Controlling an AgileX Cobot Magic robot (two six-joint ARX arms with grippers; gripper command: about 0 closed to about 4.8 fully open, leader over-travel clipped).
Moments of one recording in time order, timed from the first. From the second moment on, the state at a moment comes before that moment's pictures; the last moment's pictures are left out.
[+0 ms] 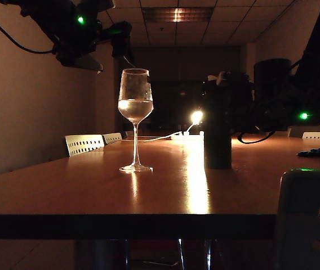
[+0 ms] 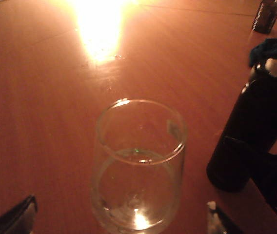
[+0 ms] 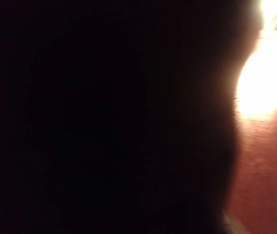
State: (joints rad) left arm -0.39 1.63 1.24 0.15 0.09 0.05; right arm 0.24 2.18 1.23 0.96 -0.17 0.04
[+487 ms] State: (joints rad) left arm -0.39 1.45 1.24 0.00 0.09 0.05; right arm 0.24 1.88 0.89 0.96 -0.18 0.02
